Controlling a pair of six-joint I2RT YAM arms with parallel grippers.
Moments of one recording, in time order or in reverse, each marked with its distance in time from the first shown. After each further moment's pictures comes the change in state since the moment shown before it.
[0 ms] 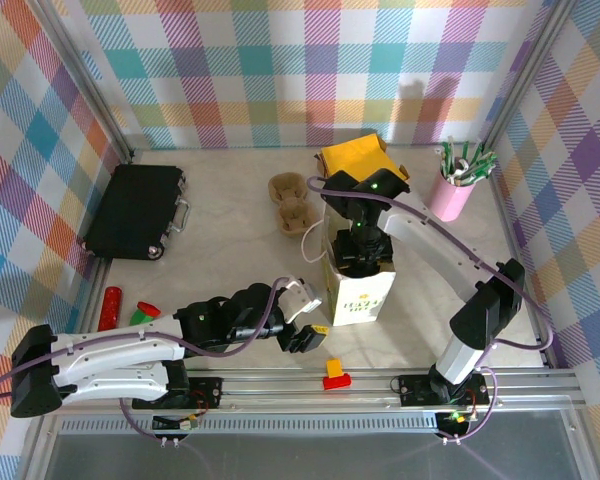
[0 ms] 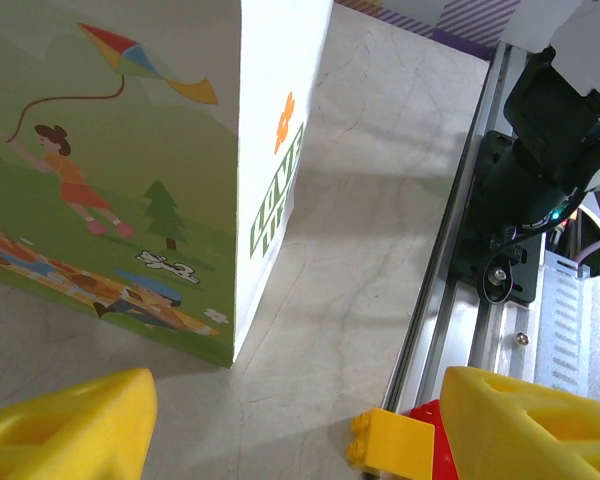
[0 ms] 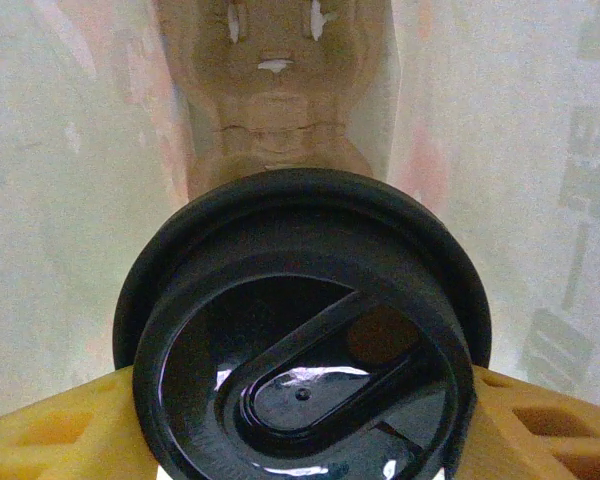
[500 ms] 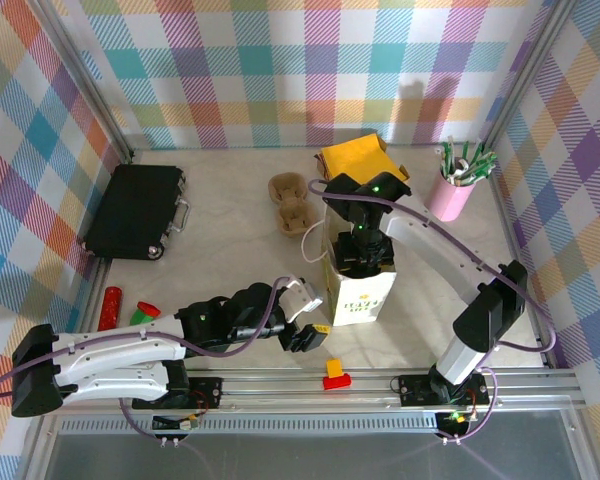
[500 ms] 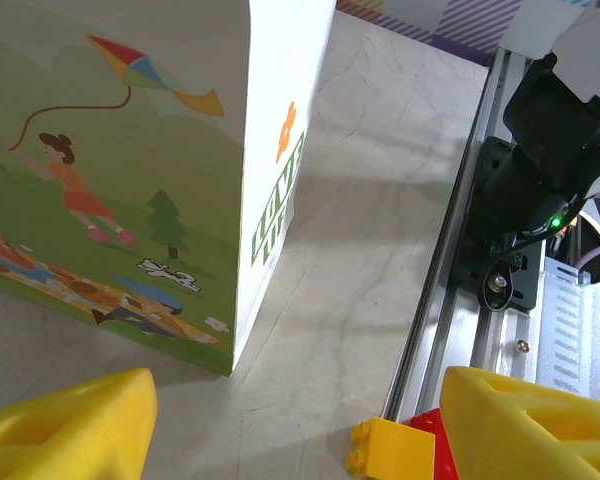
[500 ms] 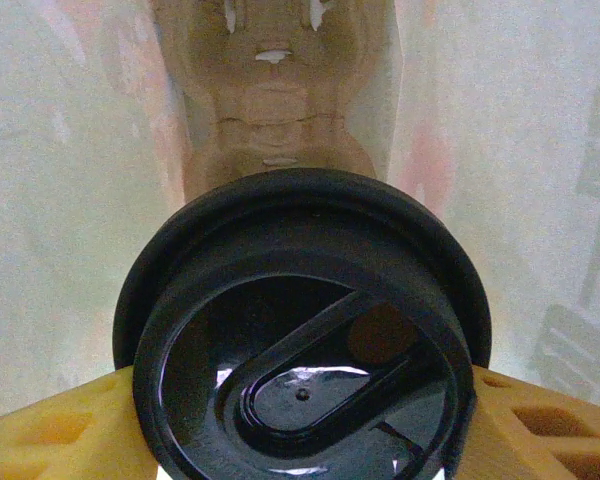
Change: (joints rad) left arm 0.000 0.012 0.000 0.021 0.000 0.000; right arm -0.002 -0.031 -0.051 0.027 -0.010 0.000
